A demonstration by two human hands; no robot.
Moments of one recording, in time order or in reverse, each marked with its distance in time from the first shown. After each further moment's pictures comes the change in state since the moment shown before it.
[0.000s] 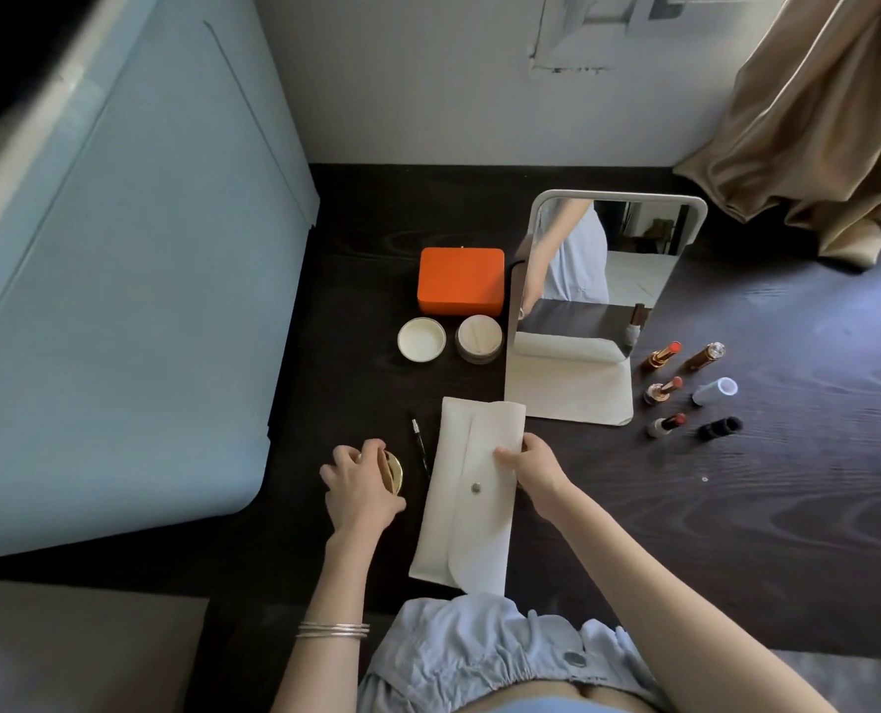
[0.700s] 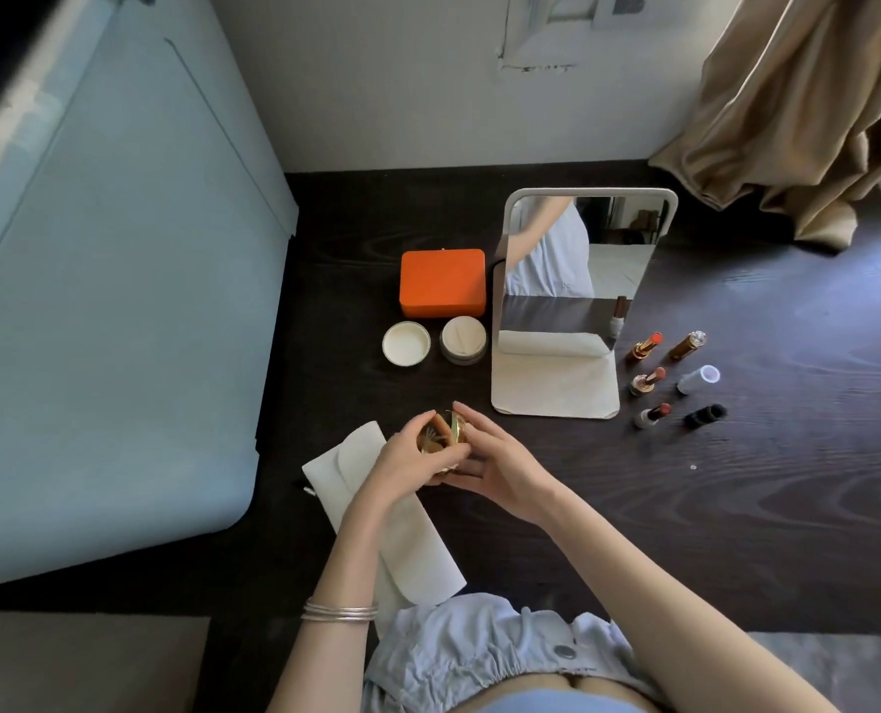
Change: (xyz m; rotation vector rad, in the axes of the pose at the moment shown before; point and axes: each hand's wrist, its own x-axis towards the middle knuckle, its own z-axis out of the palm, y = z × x) left_hand 0.001 0.054 -0.019 -0.633 -0.407 0.197; right_hand -0.035 -0.024 0.003 0.480 -0.526 -0.011
